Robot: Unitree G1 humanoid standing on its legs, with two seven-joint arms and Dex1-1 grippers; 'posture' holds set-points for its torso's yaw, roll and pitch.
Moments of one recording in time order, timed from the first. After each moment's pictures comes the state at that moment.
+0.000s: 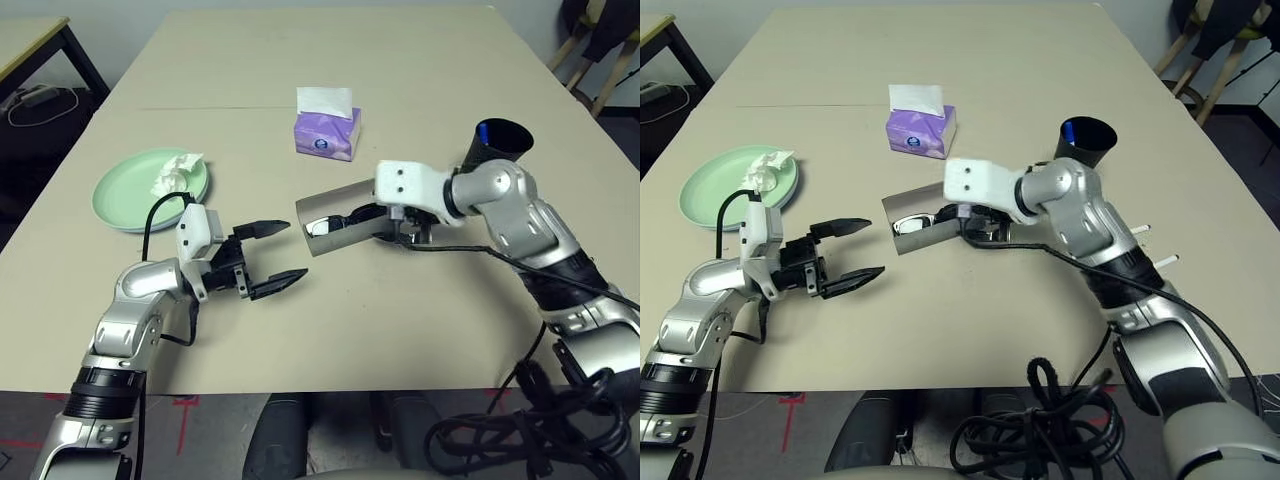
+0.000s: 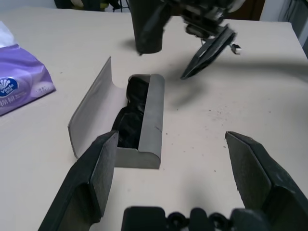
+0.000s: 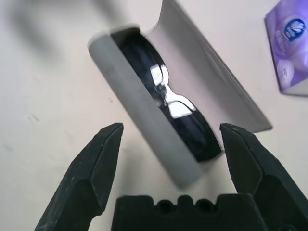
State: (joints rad) left arm -0.23 0.60 0.03 -0.02 -0.46 0.10 -1.11; right arm -0.62 -0.46 0.14 -0.11 -0.08 0.58 1.13
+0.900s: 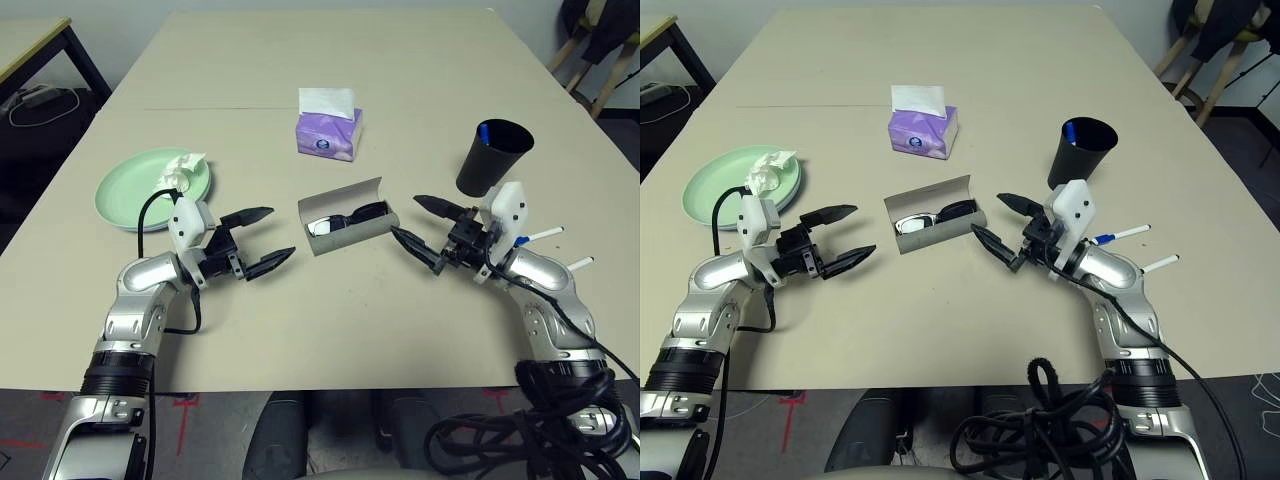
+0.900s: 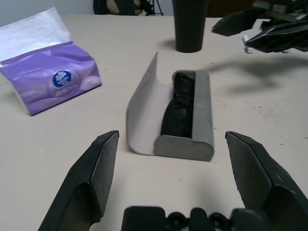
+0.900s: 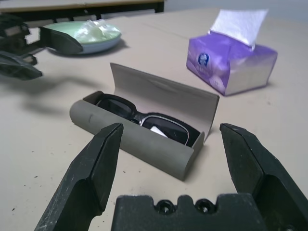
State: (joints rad) left arm -0.34 0.56 0.06 0.26 -0.40 -0.09 -1.09; right arm -0.28 -0.36 -0.10 0.09 0.29 -0.04 0.95
